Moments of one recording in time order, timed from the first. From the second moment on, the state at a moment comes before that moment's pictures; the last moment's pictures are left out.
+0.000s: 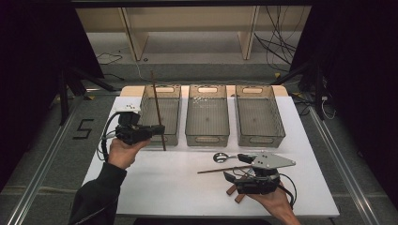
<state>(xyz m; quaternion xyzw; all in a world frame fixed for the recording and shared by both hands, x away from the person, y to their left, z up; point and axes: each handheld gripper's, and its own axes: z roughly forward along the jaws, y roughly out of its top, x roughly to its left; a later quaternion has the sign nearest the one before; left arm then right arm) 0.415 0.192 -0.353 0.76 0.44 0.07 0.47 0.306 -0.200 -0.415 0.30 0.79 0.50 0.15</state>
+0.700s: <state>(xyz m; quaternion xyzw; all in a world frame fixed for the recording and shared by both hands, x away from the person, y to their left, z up) 0.488 0.208 -0.351 0.74 0.51 0.09 0.43 0.299 -0.202 -0.421 0.31 0.80 0.50 0.15</state>
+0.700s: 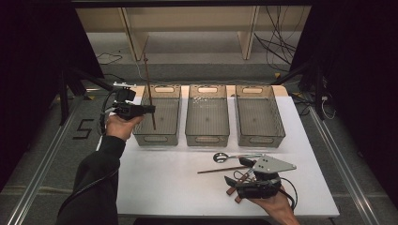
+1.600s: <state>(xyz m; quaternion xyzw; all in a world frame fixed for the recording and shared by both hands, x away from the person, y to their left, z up) 0.523 0.201 -0.393 0.78 0.53 0.13 0.30 0.297 -0.202 -0.421 0.31 0.79 0.51 0.15</state>
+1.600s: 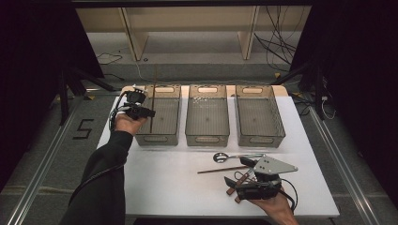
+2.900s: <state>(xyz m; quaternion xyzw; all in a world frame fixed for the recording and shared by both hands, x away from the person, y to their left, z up) 0.520 0.215 -0.416 0.81 0.53 0.11 0.24 0.297 -0.200 -0.422 0.30 0.79 0.51 0.15</state>
